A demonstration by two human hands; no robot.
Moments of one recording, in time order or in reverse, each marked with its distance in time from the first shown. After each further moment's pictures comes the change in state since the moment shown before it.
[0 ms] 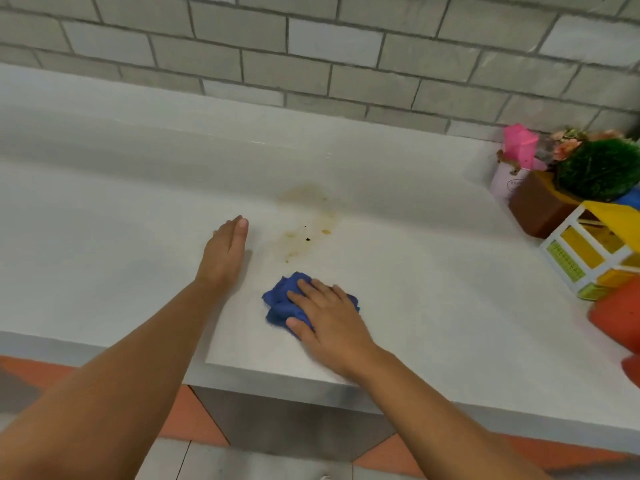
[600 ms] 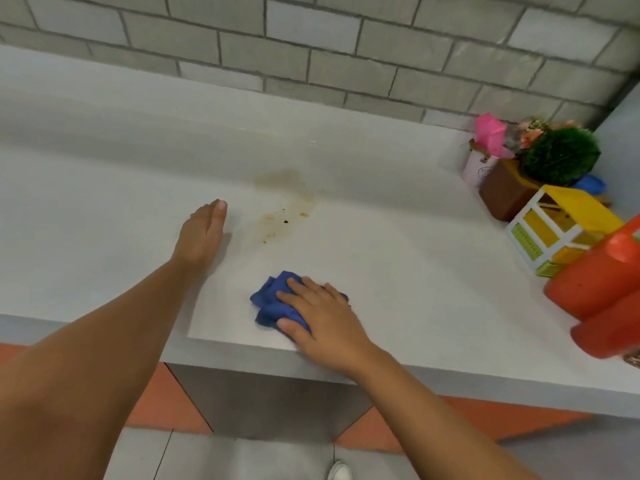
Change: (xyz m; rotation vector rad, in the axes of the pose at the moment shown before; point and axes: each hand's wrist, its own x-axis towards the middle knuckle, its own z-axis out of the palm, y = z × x) left_hand -0.008 0.005 -0.001 0.112 0.000 0.063; right_hand -0.043 0.004 0.001 0.031 -0.021 0.007
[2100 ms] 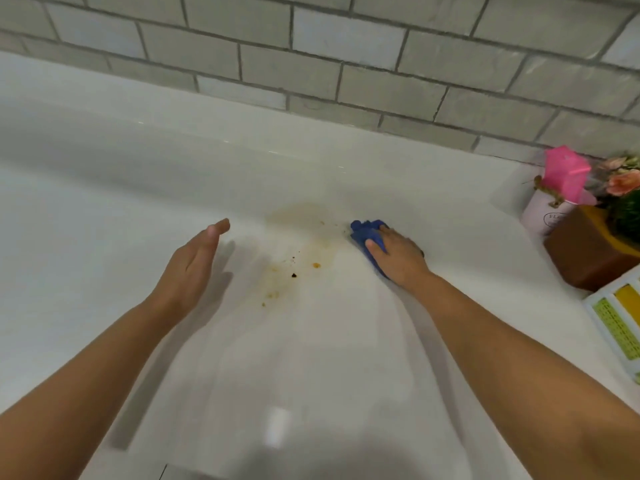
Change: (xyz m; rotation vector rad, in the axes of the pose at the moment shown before) left_hand 0.046 -0.003 0.005 -0.150 -0.033 0.050; right_hand 0.189 0.195 -0.066 0.015 0.134 0.239
